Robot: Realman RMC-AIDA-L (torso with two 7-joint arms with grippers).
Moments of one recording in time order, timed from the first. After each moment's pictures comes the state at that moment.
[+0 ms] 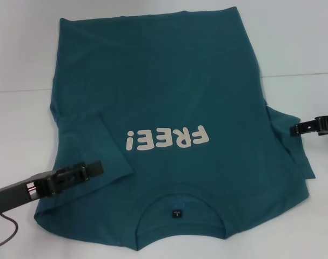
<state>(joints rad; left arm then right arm) -0.39 -2.16 0.55 0.76 1.94 1.63 -1.89 0.70 1.87 -0.73 -0.66 -2.51 -1.16 2.39</state>
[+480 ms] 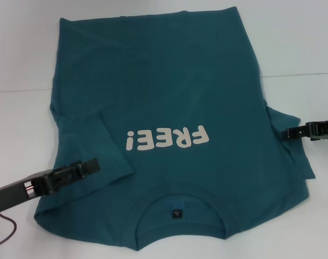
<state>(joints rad) -0.39 -2.16 0.55 0.75 1.93 1.61 -1.89 0.71 1.90 -0.73 -0.60 -2.51 -1.07 2.39</state>
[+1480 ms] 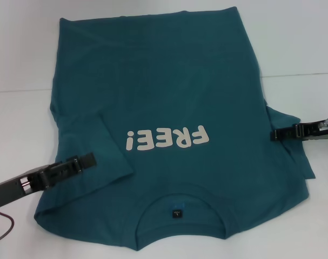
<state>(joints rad) -0.39 -2.16 0.53 0.75 1.91 1.62 -1.89 0.72 1.94 -0.73 -0.57 -2.51 -0.99 2.38</state>
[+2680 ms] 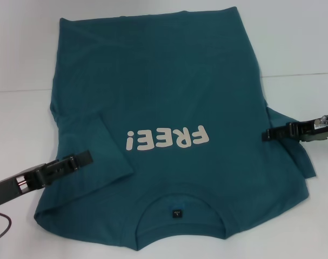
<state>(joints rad) -0.38 -2.15 0.51 0.75 1.91 1.62 -1.89 0.73 1.93 -0.73 -0.61 -2.50 -1.11 2.44</state>
